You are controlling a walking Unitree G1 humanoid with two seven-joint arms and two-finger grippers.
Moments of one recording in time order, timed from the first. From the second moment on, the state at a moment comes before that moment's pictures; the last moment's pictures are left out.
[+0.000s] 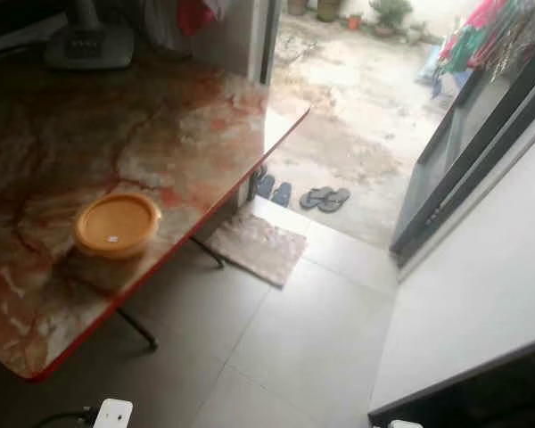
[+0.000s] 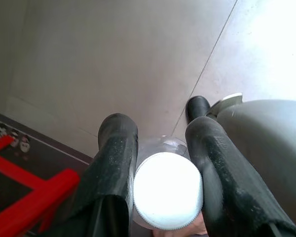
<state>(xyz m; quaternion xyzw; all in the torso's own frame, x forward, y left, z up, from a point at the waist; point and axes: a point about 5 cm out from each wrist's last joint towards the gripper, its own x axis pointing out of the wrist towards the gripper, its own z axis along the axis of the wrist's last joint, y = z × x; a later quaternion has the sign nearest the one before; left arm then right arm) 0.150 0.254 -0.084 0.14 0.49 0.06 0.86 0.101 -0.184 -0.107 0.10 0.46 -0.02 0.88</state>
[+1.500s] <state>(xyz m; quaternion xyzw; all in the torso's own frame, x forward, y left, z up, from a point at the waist) 0.156 0.244 -0.085 0.15 0.49 0.04 0.86 0.101 -0.183 -0.107 0.10 0.46 -0.02 0.88</state>
